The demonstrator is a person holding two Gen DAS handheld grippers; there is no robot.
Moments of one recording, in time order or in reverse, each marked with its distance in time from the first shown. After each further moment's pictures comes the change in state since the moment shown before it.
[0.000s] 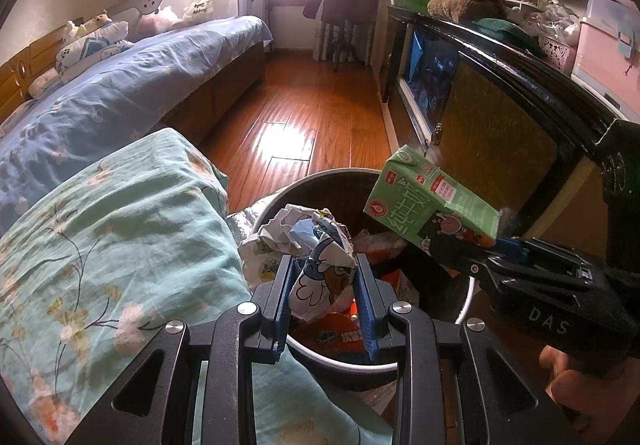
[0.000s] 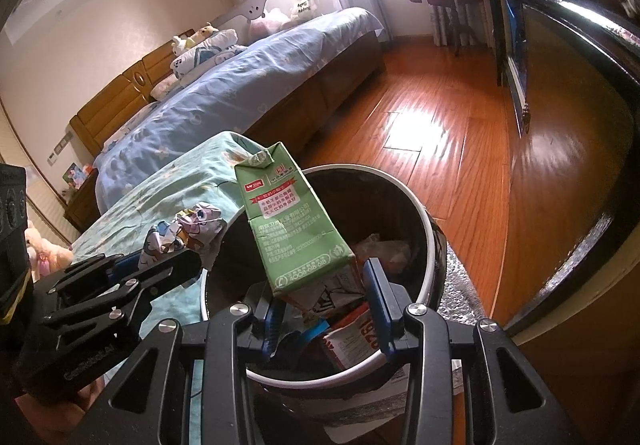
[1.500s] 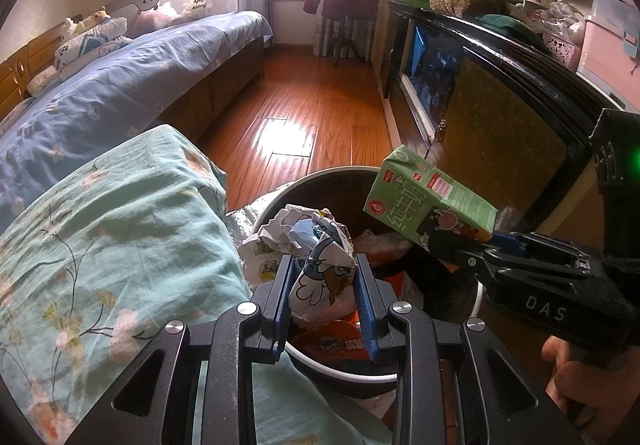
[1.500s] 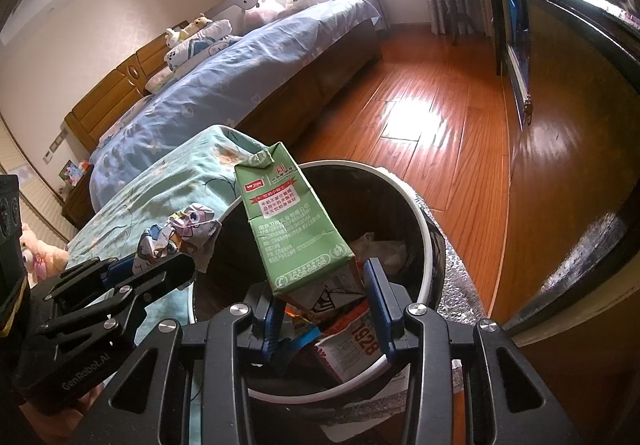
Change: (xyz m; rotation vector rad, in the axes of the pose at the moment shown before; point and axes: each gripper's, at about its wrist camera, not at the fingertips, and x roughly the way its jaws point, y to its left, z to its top) left arm 0.009 0.002 0.004 0.004 0.020 -0.003; right arm 0.013 -0.005 0.009 0.006 0.043 -0.008
